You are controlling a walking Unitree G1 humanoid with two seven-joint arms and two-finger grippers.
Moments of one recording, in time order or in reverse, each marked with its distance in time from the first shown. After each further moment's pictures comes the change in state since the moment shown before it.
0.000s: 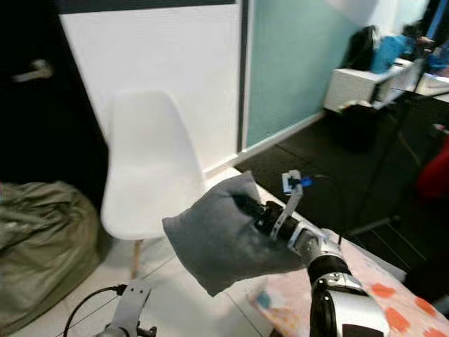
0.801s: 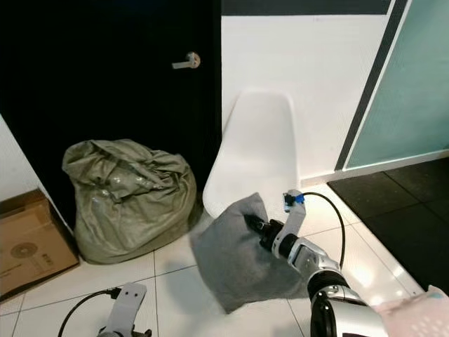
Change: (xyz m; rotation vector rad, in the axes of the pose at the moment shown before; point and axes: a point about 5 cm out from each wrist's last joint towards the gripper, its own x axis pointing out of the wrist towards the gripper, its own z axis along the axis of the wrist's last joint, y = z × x) left arm -0.001 0.004 -0.007 -0.010 0.003 0.012; right arm -0.023 -0.028 -0.032 0.026 0.060 -0.385
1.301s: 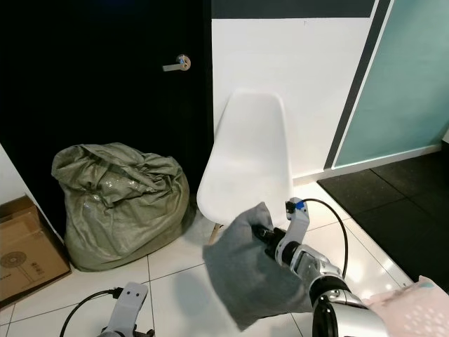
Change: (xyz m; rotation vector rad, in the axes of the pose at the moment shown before) left arm 0.000 0.000 0.001 -0.001 -0.004 -0.009; right arm -0.008 -0.013 -0.017 -0.004 0.058 -0.122
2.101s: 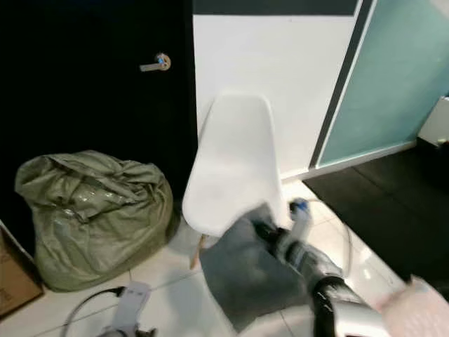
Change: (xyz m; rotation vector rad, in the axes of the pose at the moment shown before) left arm -0.002 0.007 -0.010 0.004 0.026 0.001; right arm 0.018 0.031 0.009 -0.055 -0.023 0.156
